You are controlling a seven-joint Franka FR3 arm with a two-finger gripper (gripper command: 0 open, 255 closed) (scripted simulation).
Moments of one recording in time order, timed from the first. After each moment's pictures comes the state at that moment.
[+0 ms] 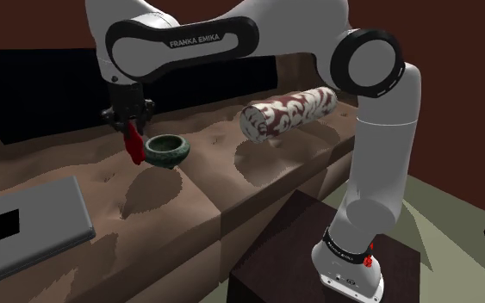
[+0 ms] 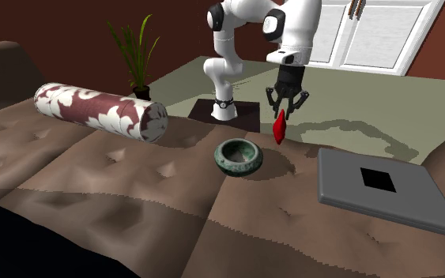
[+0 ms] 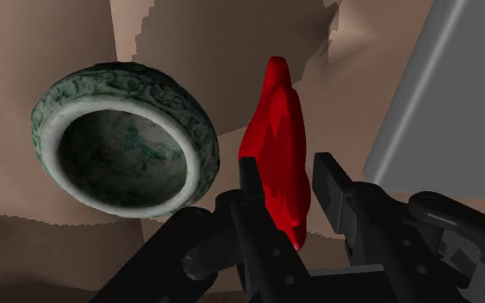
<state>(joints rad) 0.05 0.27 0.50 -1.54 -0.26 1.89 0.67</state>
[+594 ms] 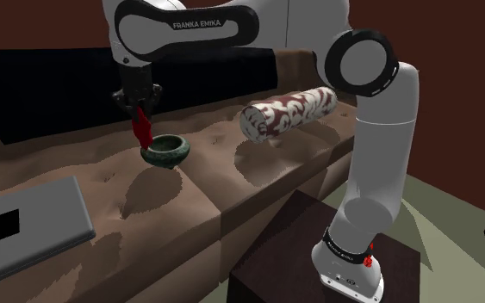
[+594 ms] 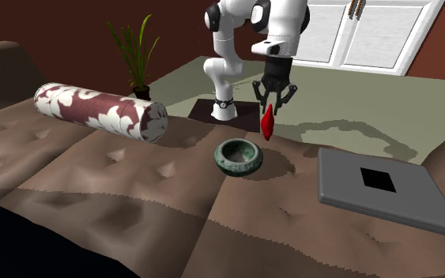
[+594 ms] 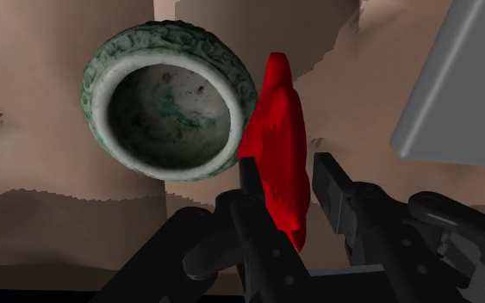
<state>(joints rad) 0.00 0.29 0.47 -1.45 -0.25 1.83 0.57</state>
